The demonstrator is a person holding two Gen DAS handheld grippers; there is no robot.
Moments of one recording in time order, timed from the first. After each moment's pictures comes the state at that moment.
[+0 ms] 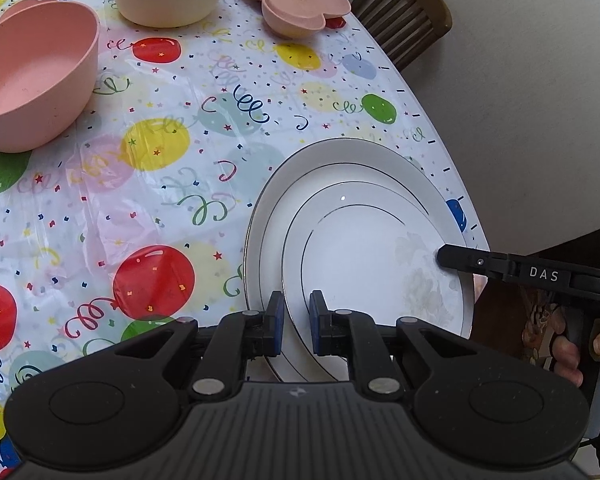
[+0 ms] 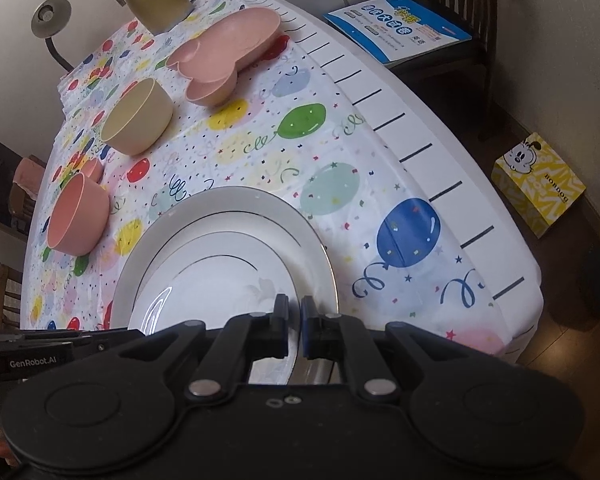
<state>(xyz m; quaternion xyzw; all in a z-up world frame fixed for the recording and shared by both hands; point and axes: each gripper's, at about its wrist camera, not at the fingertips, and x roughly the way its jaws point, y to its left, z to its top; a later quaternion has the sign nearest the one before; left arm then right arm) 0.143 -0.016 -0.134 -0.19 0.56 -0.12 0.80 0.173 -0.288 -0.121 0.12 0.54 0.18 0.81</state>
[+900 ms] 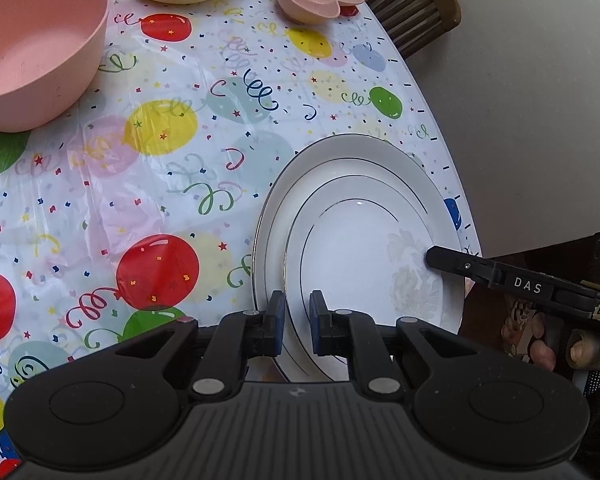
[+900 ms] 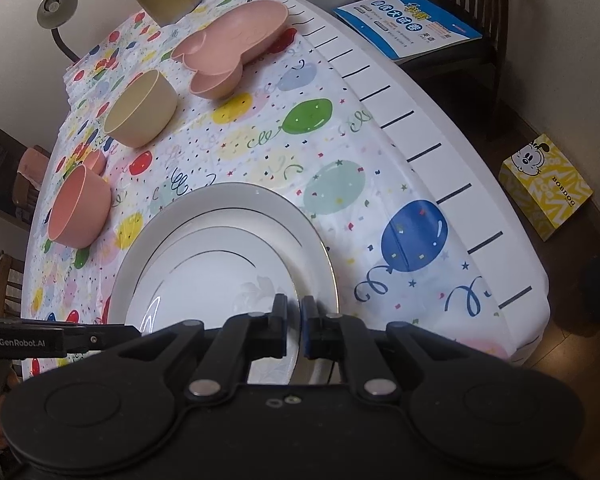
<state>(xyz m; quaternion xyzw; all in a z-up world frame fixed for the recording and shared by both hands) 0.152 -0.001 -0.134 -0.23 0.59 -0.13 0.76 0.178 -0.287 -0.126 0.11 0.55 0.19 0.80</state>
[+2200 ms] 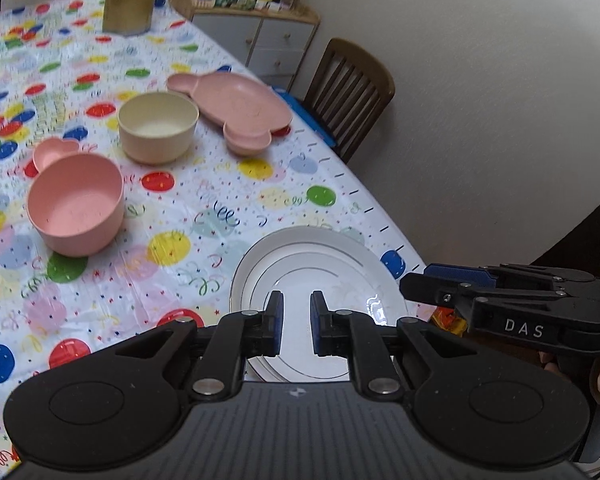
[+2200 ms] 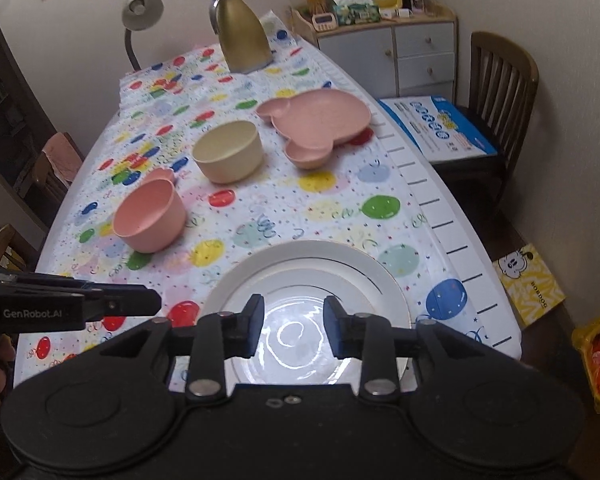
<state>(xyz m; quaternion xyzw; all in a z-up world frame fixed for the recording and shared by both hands) 0.080 -0.008 -0.021 -0.13 0.44 -0.13 0.88 0.100 -0.228 -0.023 0.02 0.43 0.22 0.88</state>
